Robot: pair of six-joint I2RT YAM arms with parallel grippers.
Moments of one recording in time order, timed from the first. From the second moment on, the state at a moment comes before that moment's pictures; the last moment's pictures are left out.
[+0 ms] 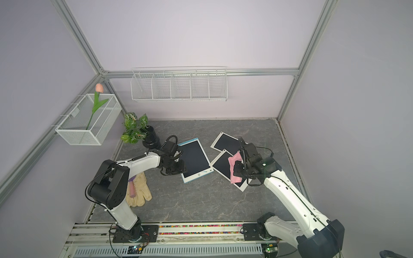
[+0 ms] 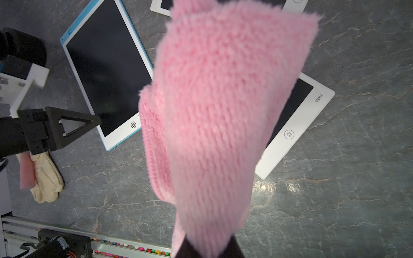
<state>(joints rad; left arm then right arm) -0.49 1.74 1.06 -0.59 0.29 -0.47 0.49 1.10 1.03 -1.01 0.00 0.63</state>
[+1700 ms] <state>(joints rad) -0.39 2.17 1.65 -0.81 -0.11 -0.41 0.76 1.29 1.07 -0.92 0.08 0.77</state>
